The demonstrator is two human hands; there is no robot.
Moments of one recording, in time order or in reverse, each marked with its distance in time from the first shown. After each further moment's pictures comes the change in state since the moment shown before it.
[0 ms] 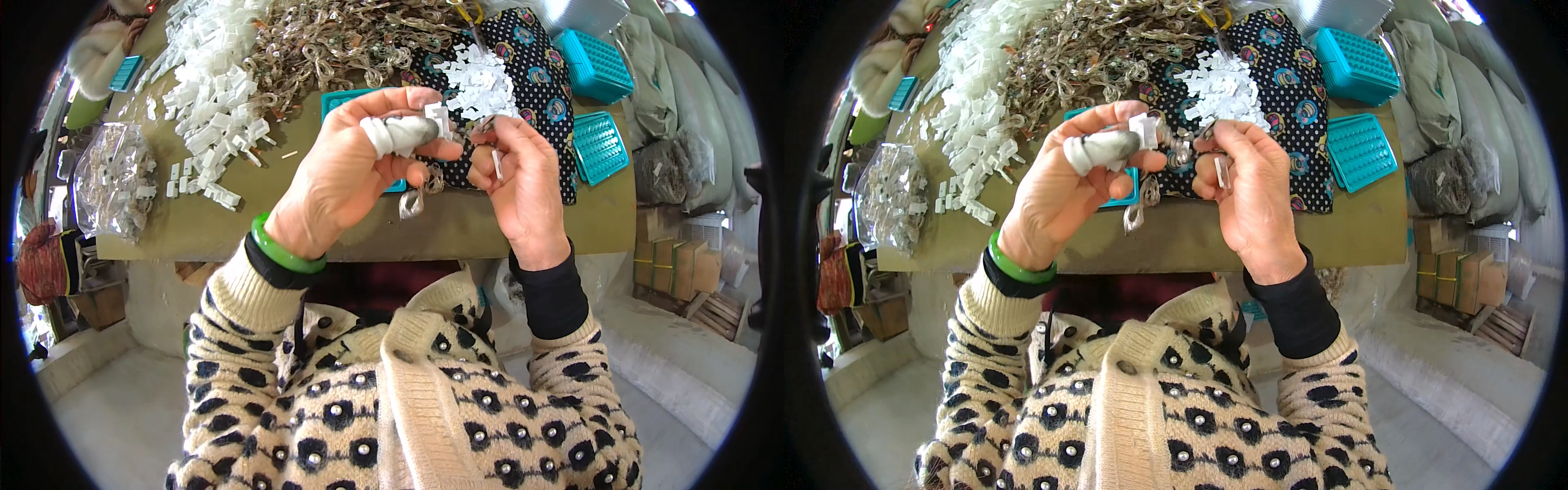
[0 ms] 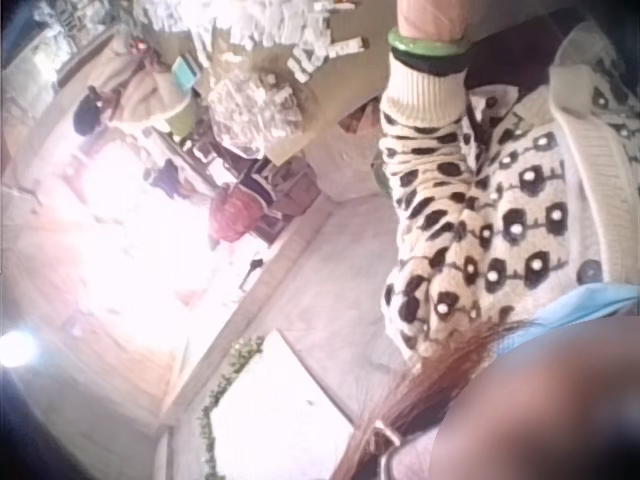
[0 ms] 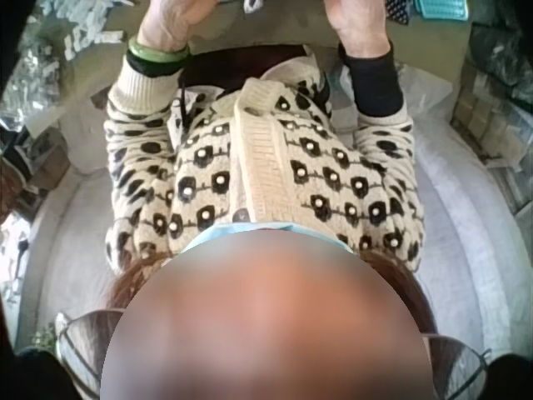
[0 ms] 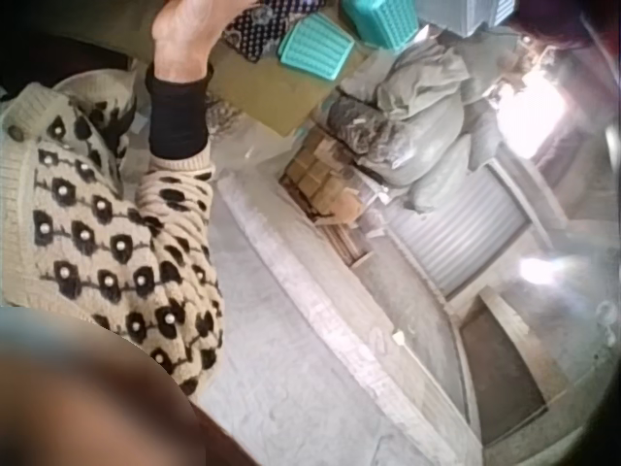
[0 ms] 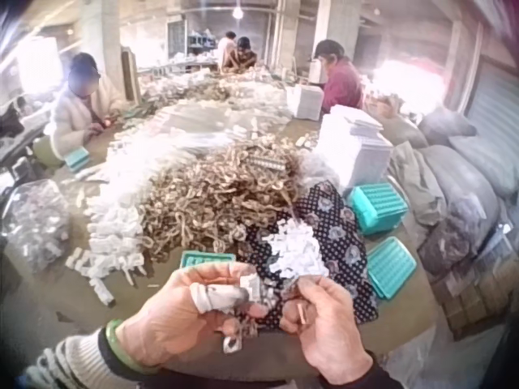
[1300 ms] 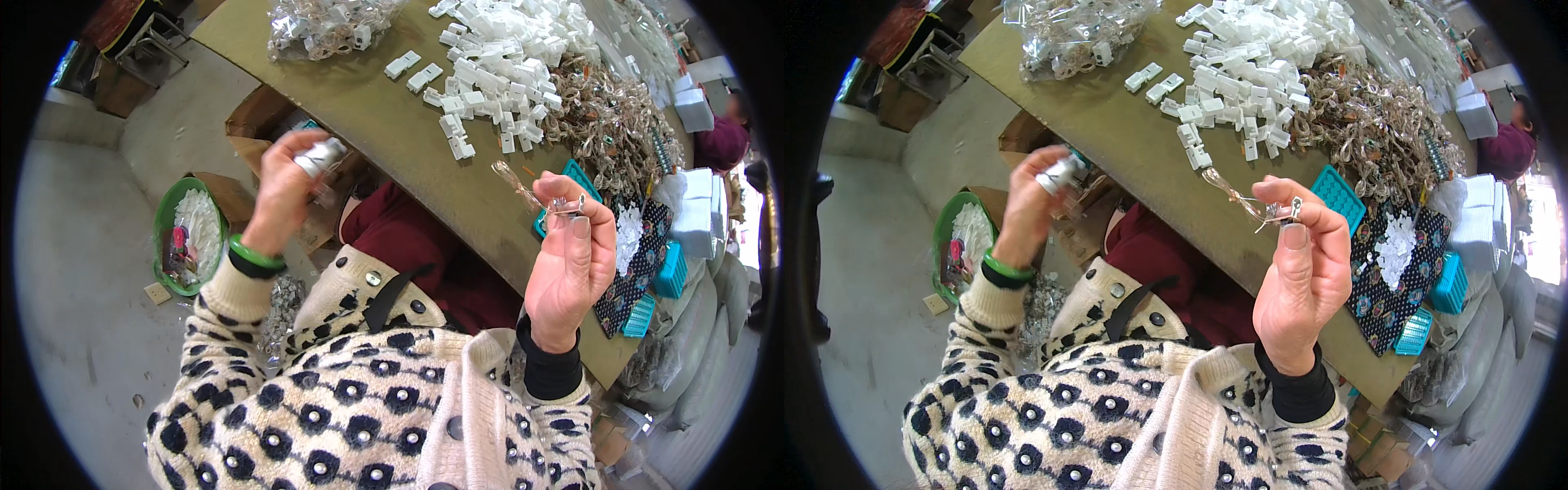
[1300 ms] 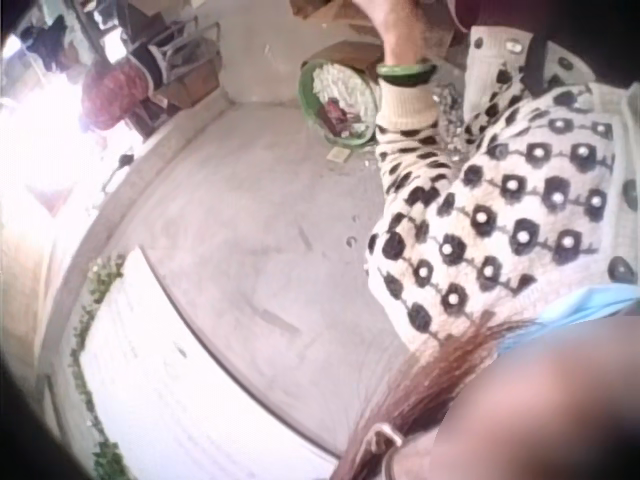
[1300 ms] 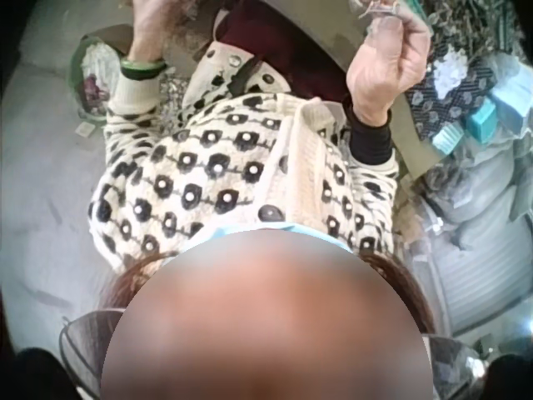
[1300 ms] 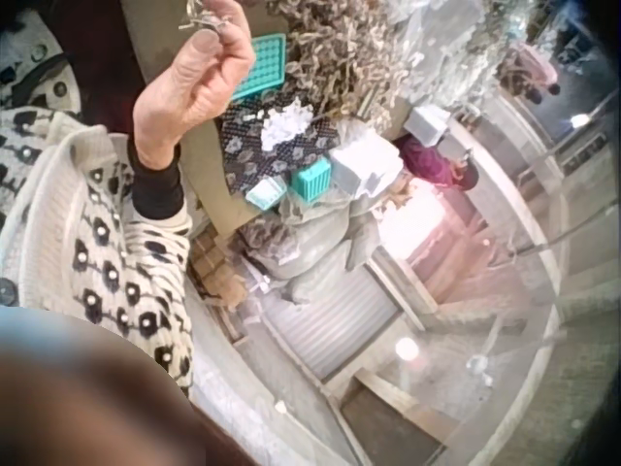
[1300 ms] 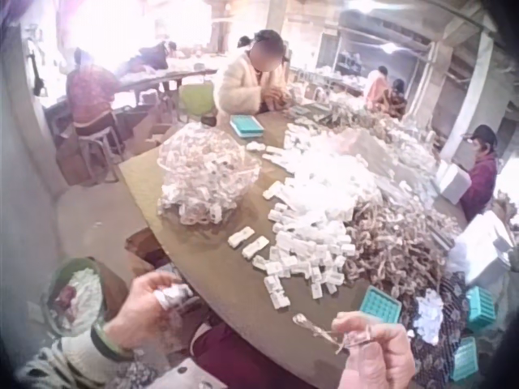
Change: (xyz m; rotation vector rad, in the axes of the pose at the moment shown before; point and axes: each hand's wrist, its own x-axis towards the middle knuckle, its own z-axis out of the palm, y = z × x) left_hand -0.245 -0.025 -0.241 0.136 1.046 0.444; right_hand -0.062 0.105 0.148 -0.388 -0.759 -0.462
